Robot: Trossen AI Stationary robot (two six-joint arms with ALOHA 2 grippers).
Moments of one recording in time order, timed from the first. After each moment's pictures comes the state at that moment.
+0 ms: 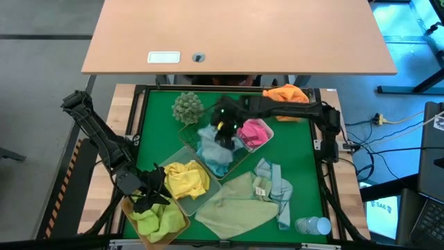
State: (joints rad) left arm -0.83 1.05 0.71 -0.27 -0.27 -0.95; right arm -0.14 1.95 1.82 -0.82 -0.40 0.02
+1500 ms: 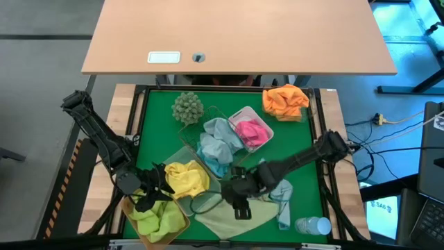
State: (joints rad) left arm -0.83 1.04 0.71 -0.27 -0.36 -0.85; right arm 0.44 1.99 1.87 -0.99 -0.03 0.39
